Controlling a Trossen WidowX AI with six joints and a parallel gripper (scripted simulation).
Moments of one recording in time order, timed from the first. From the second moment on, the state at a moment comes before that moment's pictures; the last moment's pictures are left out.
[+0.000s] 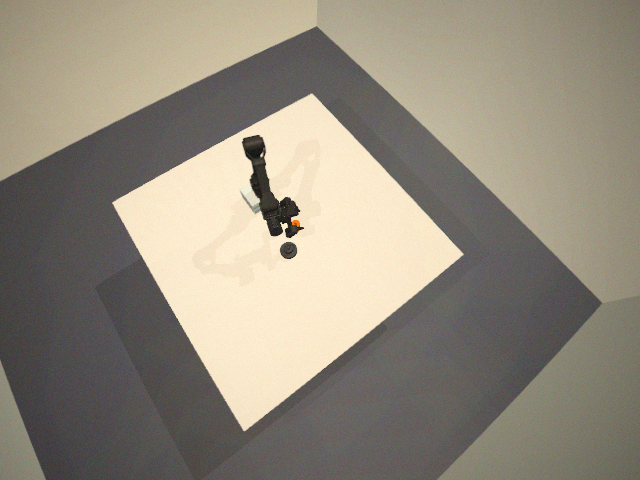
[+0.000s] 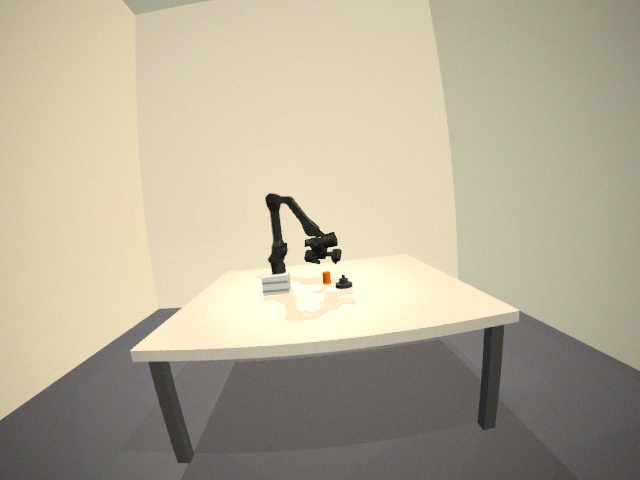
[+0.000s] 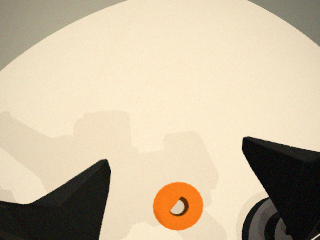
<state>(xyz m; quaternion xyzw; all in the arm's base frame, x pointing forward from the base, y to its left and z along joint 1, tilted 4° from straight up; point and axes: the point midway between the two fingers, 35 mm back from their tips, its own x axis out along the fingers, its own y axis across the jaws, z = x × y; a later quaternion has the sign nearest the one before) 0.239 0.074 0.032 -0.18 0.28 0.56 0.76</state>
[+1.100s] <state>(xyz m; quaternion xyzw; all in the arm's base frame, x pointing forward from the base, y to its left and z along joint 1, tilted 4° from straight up) 0.237 0.071 0.071 -0.31 0.61 0.37 0.62</state>
